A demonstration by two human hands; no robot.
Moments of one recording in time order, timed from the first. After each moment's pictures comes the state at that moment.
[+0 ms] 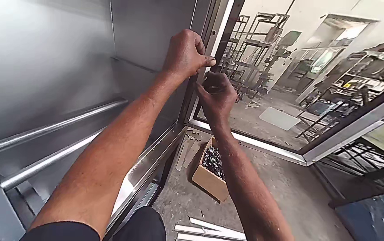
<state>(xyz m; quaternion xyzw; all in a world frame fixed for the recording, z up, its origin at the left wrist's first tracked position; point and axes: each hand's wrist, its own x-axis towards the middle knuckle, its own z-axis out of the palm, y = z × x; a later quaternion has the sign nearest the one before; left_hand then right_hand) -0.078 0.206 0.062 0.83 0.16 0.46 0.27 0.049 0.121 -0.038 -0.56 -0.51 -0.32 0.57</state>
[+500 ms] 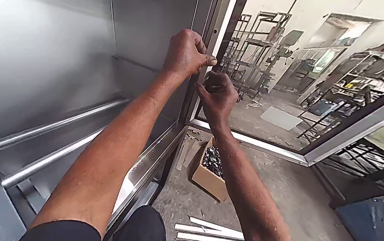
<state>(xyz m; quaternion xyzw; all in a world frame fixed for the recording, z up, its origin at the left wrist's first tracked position) -0.077 0.209 0.059 0.82 0.16 0.46 0.30 0.048 0.121 -0.041 -0.56 -0.51 -0.32 0.57</state>
